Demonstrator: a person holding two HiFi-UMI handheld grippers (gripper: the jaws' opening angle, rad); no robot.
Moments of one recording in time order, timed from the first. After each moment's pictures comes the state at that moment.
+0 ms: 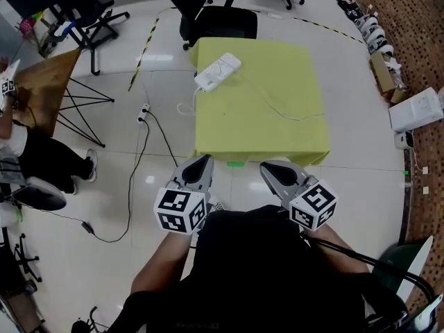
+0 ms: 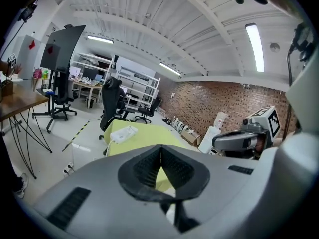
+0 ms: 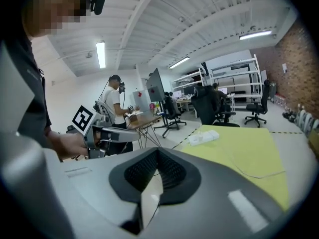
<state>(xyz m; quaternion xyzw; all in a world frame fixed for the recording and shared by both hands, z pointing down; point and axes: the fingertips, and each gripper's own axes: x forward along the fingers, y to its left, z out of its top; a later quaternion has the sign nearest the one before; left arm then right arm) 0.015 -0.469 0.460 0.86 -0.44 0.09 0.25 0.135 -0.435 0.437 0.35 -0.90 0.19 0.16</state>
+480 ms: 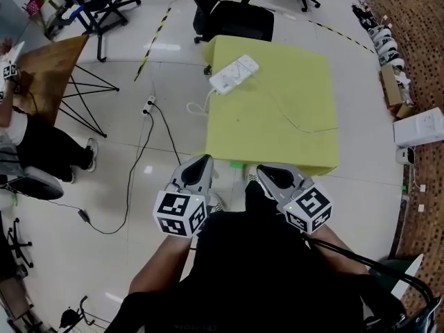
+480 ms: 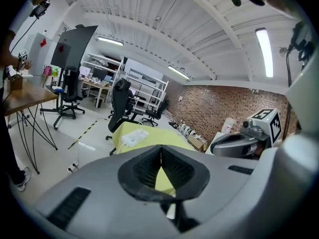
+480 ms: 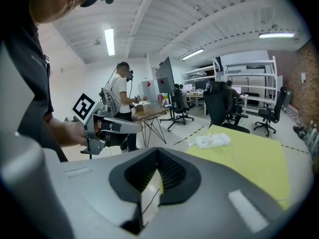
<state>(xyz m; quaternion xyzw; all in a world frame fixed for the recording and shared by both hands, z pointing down) -0.030 -0.502 0.474 0.84 -0.47 0.07 0.27 0.085 -0.473 0.459 0.29 -0.91 0.16 0.23</state>
